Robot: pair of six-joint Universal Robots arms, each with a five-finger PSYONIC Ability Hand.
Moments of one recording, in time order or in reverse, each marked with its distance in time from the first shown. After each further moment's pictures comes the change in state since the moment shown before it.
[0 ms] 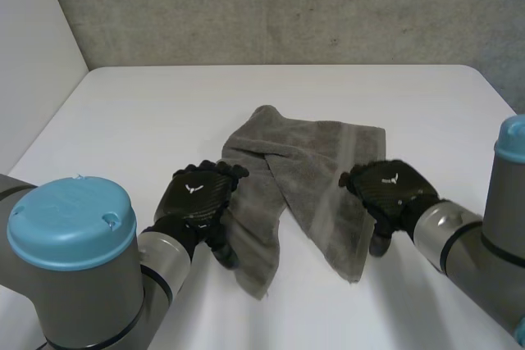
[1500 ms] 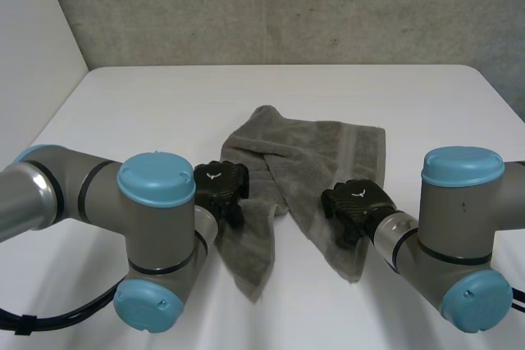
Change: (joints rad) left arm 0.034 -0.364 0.310 0.017 -0.010 0.002; right arm 0.039 0.327 -0.110 -0.196 -0.014 0.086; left_hand 0.828 0.844 0.860 0.838 0.875; right_hand 0.515 0.497 0.504 0.495 0.539
